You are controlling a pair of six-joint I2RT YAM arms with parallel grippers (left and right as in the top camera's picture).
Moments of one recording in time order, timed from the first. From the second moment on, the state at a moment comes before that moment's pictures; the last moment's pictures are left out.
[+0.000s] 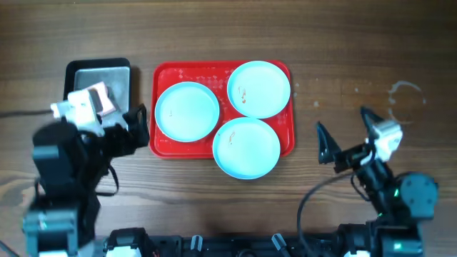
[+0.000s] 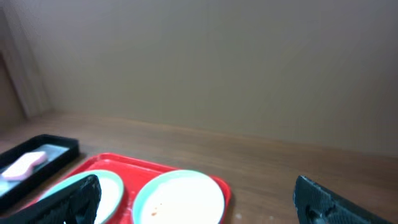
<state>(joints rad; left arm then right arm) 0.05 0.79 1.04 -0.84 0.15 -0.28 -0.05 0.40 0.50 -0.15 -0.44 0.05</state>
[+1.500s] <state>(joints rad) 0.25 2.18 1.61 -0.82 -0.16 -0.42 -0.05 1.40 1.45 -1.05 -0.53 0.04</state>
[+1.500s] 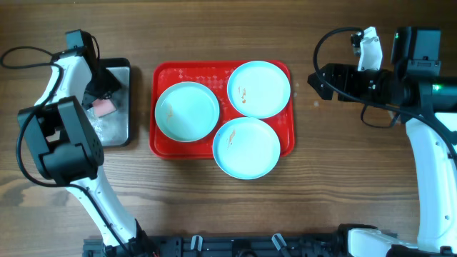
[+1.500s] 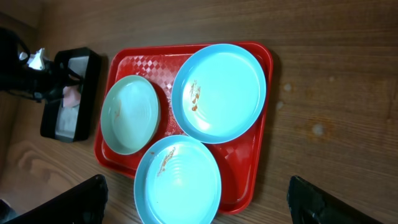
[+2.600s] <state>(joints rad) 0.25 1.83 1.62 -1.13 -0.05 -0.42 0.55 1.86 1.45 -0.51 -0.31 0.48</state>
